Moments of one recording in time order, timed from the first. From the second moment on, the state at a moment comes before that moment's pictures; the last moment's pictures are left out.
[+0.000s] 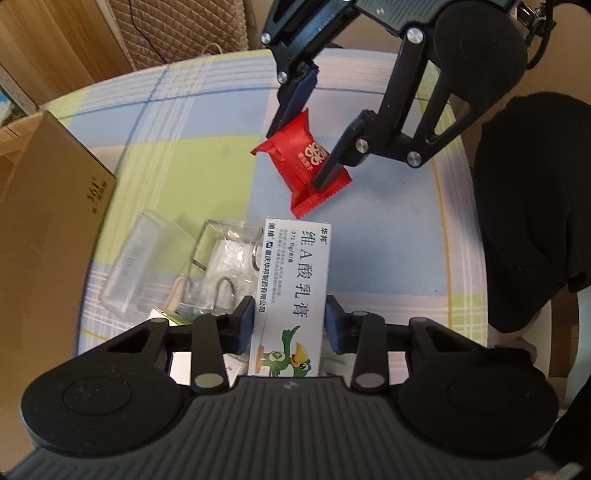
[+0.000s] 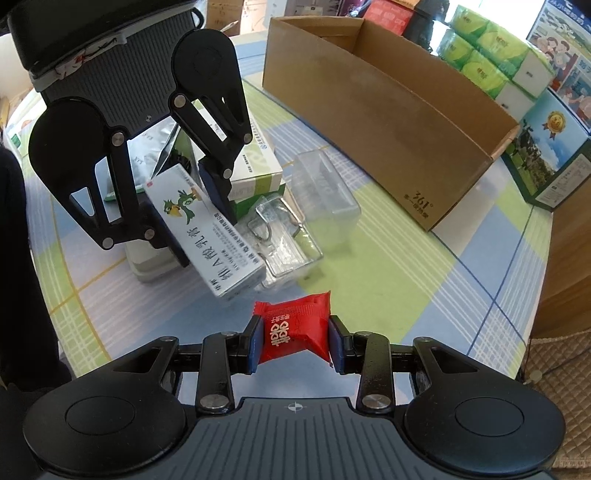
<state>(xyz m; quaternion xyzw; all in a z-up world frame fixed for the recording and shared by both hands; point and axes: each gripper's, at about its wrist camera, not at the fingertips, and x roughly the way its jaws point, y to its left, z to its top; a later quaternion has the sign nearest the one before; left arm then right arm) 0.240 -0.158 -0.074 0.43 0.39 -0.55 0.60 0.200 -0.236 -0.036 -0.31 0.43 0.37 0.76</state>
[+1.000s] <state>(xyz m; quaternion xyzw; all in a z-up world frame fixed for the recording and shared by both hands) 0.322 -0.087 0.071 0.16 0.44 -0.25 0.85 0.242 -0.198 0.088 -0.17 0.32 0.30 0.88</state>
